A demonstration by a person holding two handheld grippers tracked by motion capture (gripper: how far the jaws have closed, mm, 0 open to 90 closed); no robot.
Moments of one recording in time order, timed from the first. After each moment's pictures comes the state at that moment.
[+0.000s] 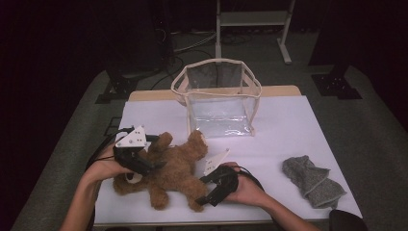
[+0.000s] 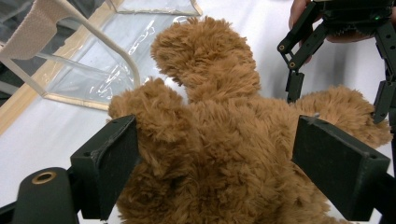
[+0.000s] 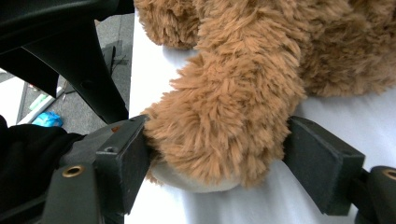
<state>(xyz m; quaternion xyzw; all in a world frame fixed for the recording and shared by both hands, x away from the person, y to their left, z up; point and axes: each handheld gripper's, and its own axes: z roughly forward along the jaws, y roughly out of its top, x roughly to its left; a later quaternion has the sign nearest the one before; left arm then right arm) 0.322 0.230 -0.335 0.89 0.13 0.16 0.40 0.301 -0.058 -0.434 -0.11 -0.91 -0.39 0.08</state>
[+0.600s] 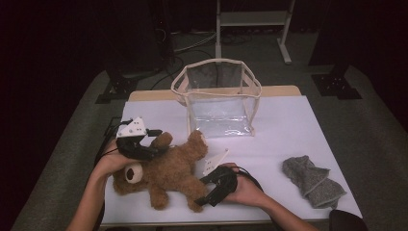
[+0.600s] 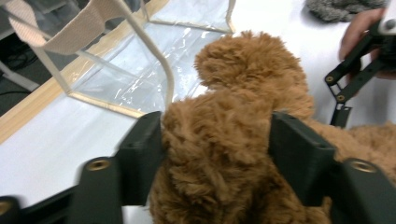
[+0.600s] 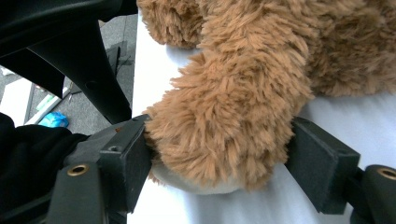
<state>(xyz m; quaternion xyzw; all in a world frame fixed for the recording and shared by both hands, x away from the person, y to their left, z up) 0.351 0.233 -0.346 0.87 0.18 0.16 0.44 0.302 -0.056 -0.437 -0.11 -0.91 -0.40 0.09</state>
